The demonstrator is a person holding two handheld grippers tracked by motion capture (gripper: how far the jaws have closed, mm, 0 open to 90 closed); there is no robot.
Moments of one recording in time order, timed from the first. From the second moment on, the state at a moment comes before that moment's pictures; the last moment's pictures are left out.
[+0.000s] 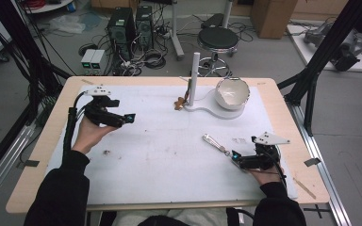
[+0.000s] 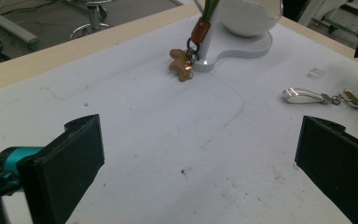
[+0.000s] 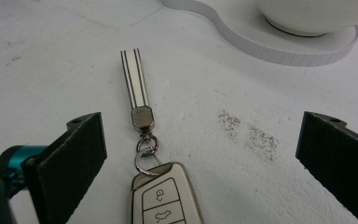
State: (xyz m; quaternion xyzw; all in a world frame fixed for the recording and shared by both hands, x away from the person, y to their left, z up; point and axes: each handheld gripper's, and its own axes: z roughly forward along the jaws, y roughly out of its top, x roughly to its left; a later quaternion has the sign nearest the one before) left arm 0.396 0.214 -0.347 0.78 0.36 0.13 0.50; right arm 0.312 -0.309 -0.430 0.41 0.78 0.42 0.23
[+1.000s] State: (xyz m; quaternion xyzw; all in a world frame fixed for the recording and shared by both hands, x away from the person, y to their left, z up) left arm 0.325 0.282 -0.376 0.75 0.40 0.20 0.49; right arm 0.311 -0.308 -0.430 0.40 0.78 0.42 0.23
